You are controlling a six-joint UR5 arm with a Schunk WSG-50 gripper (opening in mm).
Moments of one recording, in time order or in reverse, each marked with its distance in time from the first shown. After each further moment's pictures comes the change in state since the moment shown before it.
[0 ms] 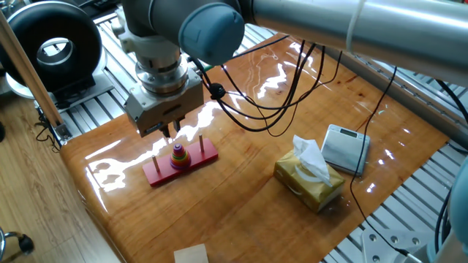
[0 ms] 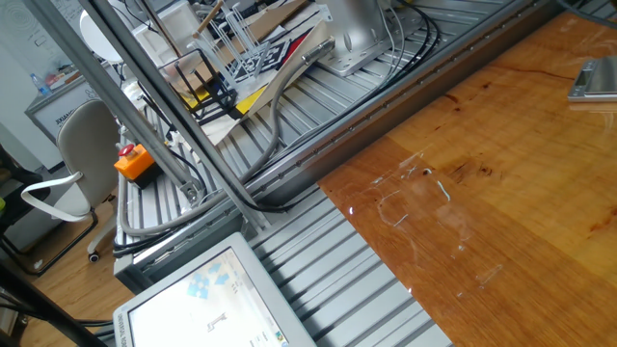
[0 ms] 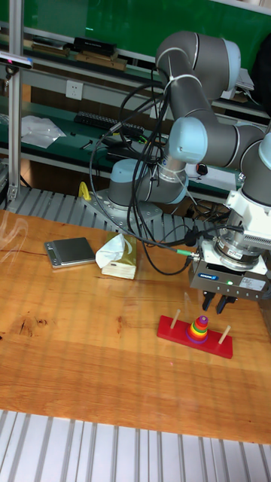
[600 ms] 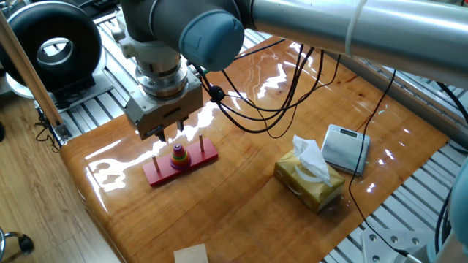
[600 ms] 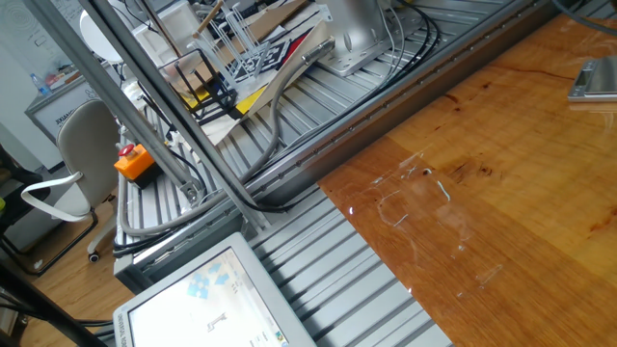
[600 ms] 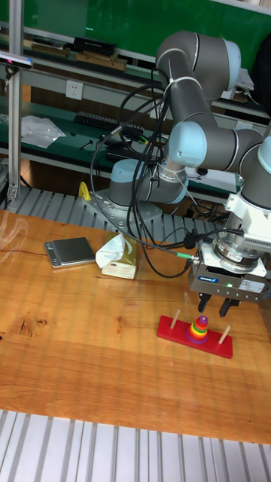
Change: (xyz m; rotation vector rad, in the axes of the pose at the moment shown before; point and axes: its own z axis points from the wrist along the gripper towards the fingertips) arm 0.000 0.001 0.006 -0.001 -0.006 -0.012
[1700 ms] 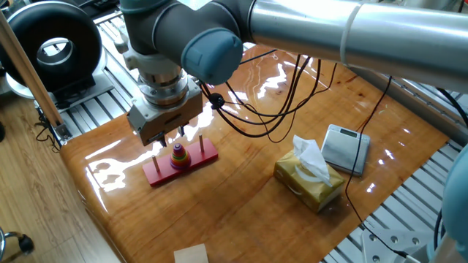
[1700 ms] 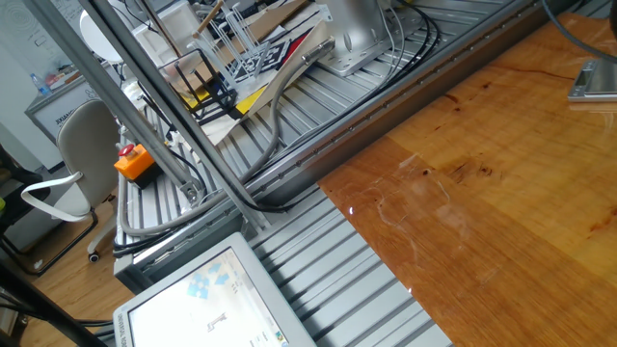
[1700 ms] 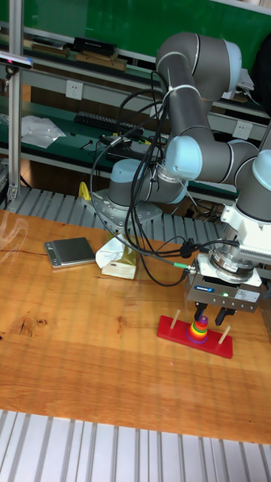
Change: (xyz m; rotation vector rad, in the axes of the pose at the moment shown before) arm -0.005 -0.001 0.025 0.009 -0.021 -0.005
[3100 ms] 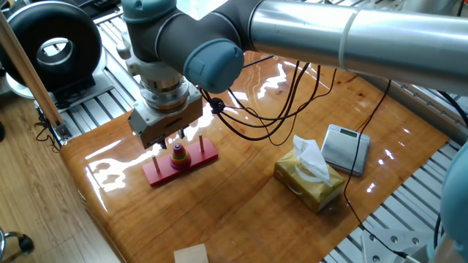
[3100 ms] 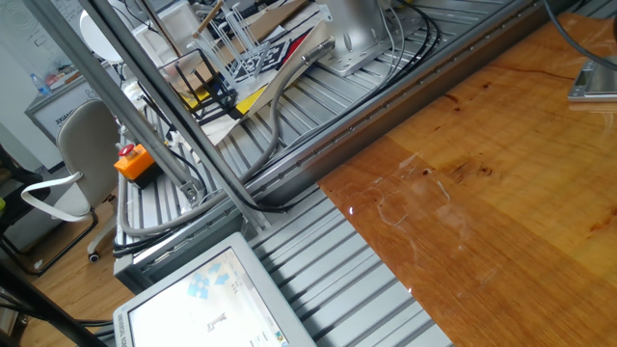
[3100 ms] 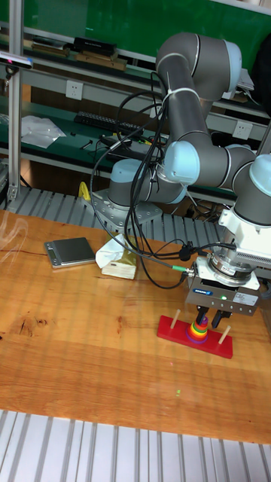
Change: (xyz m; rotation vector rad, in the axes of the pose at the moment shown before) arm 0.000 0.001 0.007 -0.003 -0.007 0.020
